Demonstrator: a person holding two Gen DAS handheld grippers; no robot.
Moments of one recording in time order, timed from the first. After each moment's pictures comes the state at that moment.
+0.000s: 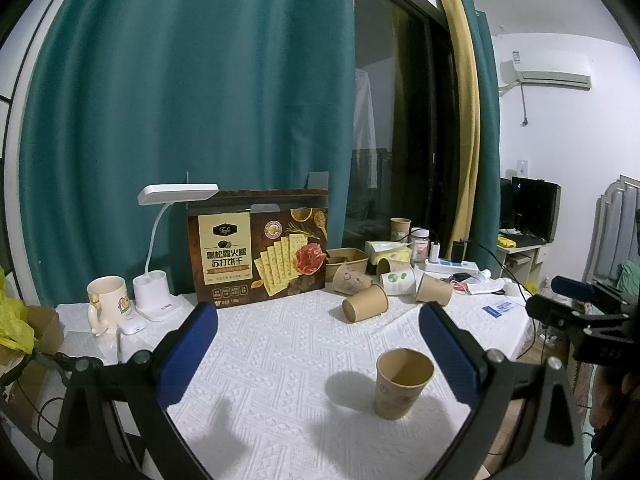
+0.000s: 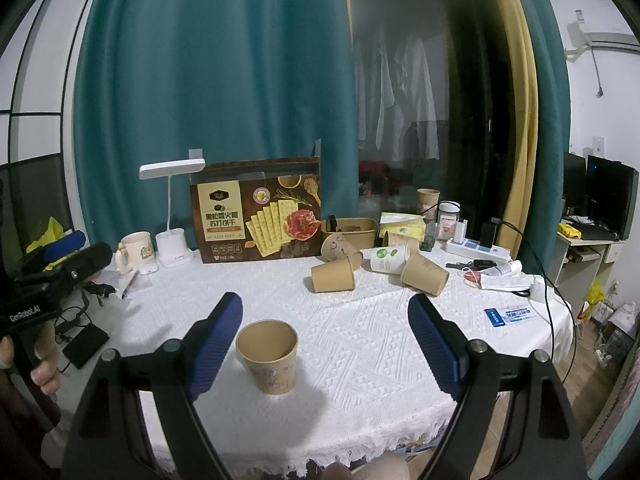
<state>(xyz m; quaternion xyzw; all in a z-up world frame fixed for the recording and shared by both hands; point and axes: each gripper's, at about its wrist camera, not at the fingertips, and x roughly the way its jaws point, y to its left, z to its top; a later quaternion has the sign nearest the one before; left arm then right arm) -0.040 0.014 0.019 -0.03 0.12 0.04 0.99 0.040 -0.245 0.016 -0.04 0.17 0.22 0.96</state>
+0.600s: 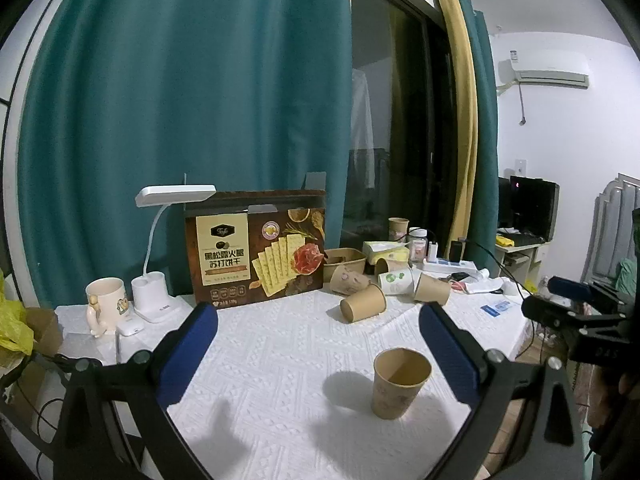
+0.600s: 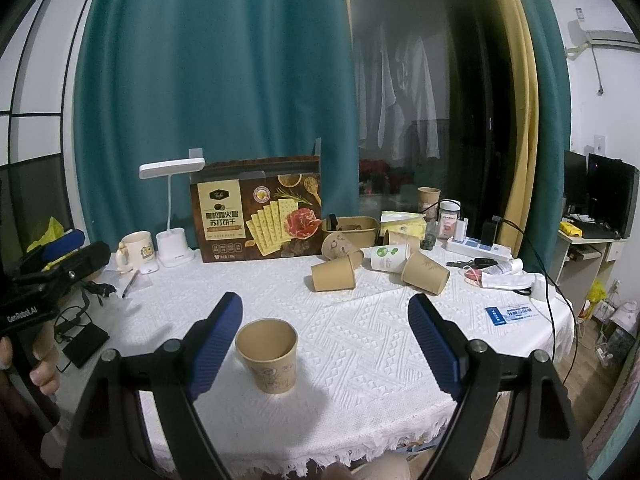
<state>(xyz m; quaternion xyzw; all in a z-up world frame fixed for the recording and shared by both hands) -0.040 0.012 0.019 -0.03 0.12 0.04 0.99 0.041 -0.243 0.015 -0.04 0.17 0.22 0.96</state>
